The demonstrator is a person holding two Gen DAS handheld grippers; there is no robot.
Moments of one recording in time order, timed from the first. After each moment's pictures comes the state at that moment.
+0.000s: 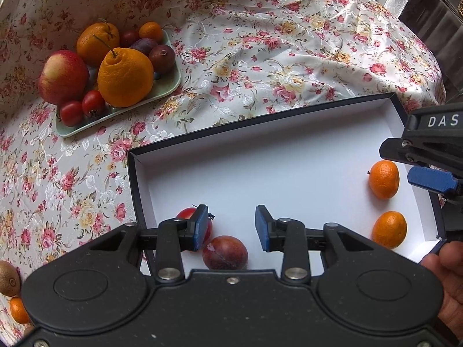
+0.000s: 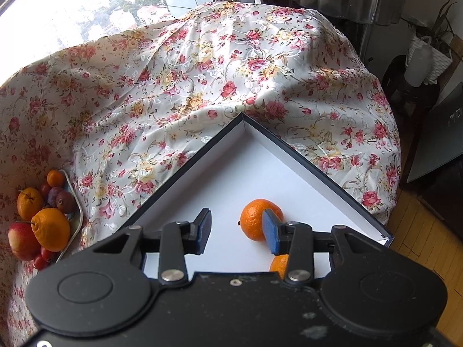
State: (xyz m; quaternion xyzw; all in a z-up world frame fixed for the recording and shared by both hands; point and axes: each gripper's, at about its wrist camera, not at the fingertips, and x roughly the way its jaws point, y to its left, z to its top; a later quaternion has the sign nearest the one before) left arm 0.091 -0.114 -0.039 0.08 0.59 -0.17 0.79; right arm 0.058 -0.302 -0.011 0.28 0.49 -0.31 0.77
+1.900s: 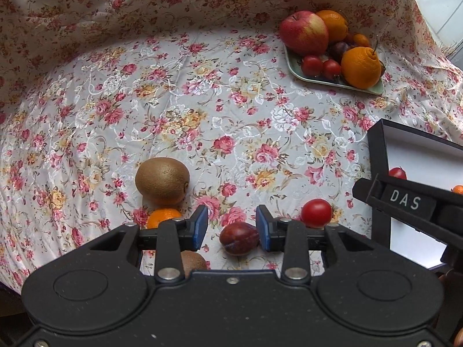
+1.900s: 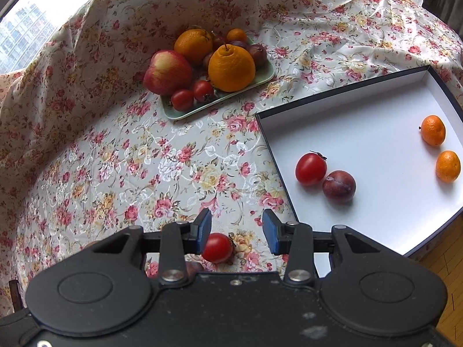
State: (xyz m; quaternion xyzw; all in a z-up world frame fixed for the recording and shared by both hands) left arm 0.058 0.143 -0.010 -0.03 0.60 -0.01 0.80; right arm 0.061 -0.038 0.004 0.17 0.56 -0.10 0.80
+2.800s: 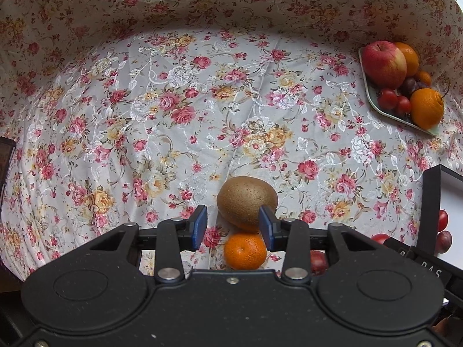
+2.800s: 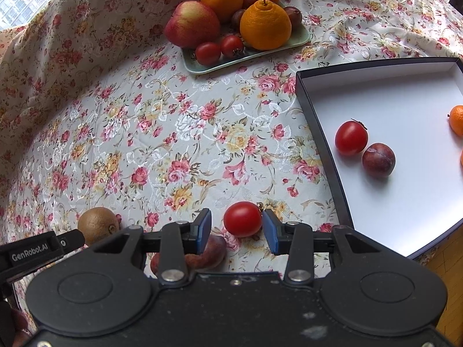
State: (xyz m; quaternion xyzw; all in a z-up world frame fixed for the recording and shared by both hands) left arm 0.082 0.219 -0.021 -0.07 0.61 0.06 0.79; right arm 0.072 -0.003 -0.025 0.15 0.61 -0.08 0.77
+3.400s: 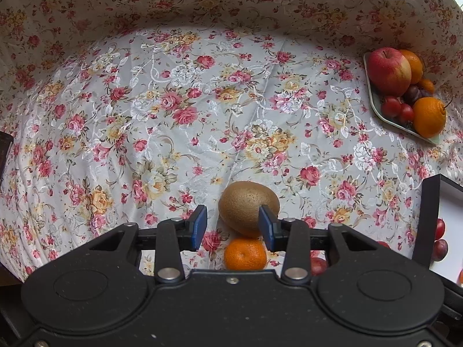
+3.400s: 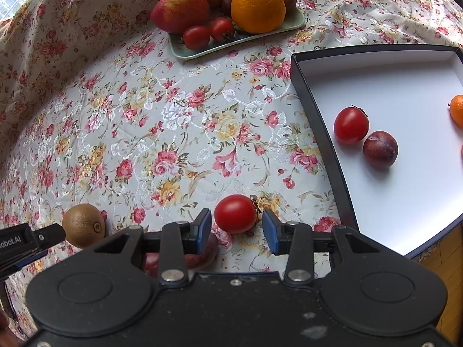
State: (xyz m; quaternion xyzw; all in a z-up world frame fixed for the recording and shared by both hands) left arm 0.086 0.224 -0.024 -0.09 0.61 0.06 0.79; right arm 0.076 0.002 -0.041 0.15 0.63 -0.09 0.76
